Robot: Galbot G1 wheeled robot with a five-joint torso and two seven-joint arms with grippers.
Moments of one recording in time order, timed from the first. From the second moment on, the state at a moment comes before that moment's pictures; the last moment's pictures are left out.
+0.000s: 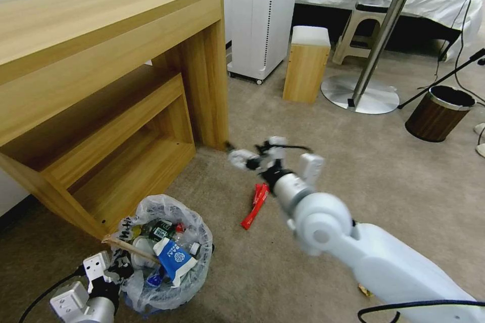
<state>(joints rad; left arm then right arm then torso) 1.84 -1.43 -0.74 -2.27 -0.59 0.40 -0.27 -0.75 0.92 -0.17 2.14 1.23 -0.16 0.68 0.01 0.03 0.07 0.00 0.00</state>
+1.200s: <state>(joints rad) 1.82 -1.38 -0.73 -2.22 -0.61 0.40 -0.27 -1.41 1.12 0.38 2.23 1.38 -0.26 1.04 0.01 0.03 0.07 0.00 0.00</state>
